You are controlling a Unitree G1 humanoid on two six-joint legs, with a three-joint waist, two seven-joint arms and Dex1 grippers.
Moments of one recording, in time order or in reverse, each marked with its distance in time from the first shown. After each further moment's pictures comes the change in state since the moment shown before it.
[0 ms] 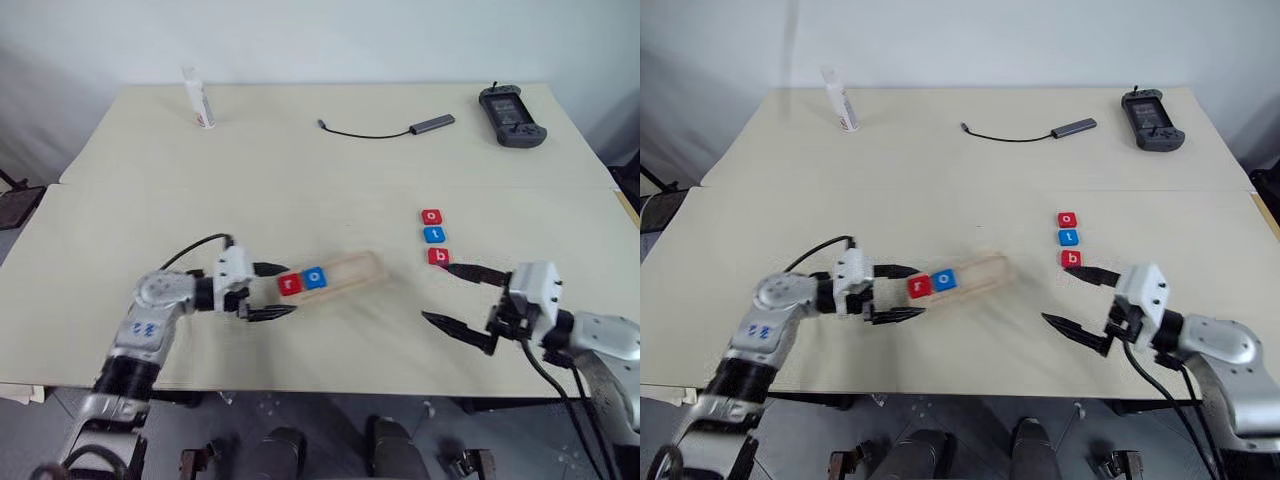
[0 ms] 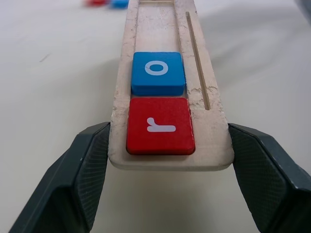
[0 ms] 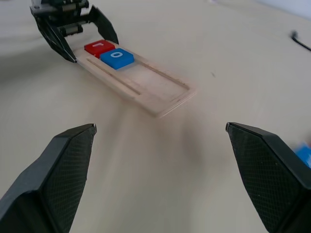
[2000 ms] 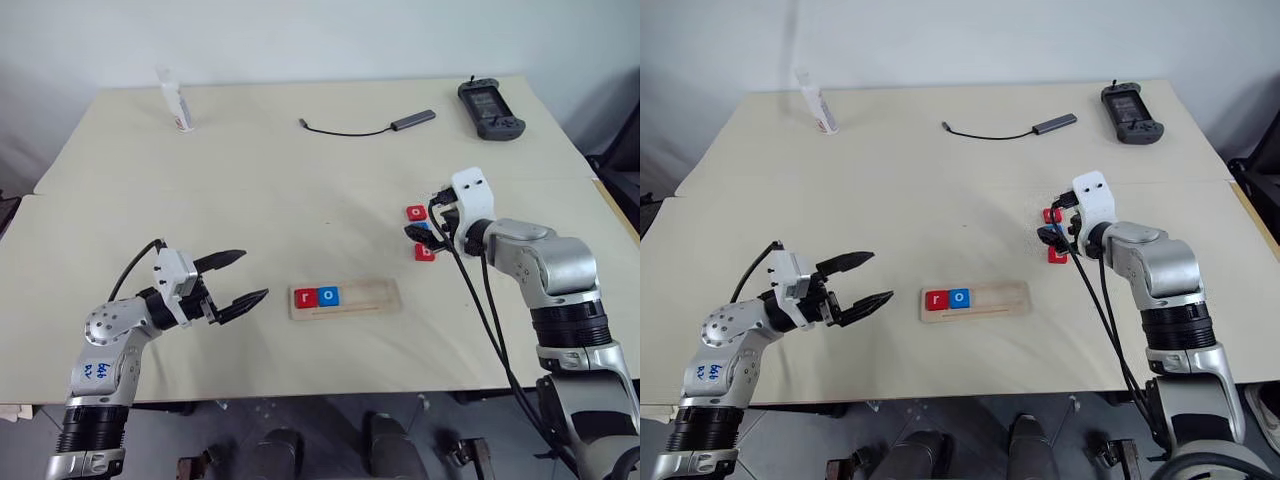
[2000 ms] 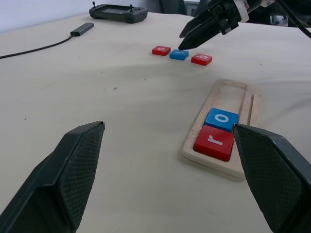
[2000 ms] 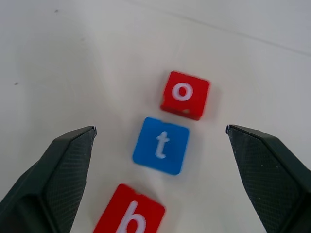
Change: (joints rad) left arm 0.336 0.018 0.334 -0.287 -0.244 0.083 0.208; right arm -0.850 0.162 0.333 0.425 -0.200 0.766 -0.653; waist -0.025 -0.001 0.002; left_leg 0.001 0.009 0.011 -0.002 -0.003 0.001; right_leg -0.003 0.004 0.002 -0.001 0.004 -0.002
